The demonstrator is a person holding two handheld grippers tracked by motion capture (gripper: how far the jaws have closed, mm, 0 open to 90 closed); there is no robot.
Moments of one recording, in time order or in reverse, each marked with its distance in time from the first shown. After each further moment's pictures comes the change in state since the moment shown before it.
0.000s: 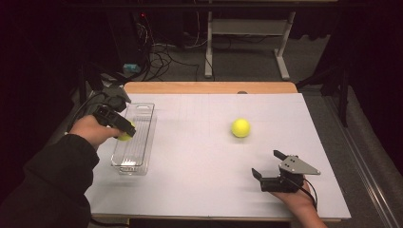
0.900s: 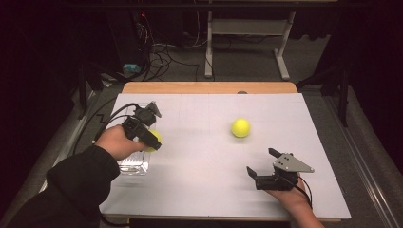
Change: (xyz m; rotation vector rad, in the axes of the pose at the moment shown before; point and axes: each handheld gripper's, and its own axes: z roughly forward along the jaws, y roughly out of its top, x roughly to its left) left arm -0.077 -0.002 0.007 -0.014 -0.010 0.193; right arm 0.008 0.008 0.009 0.002 0.005 -0.021
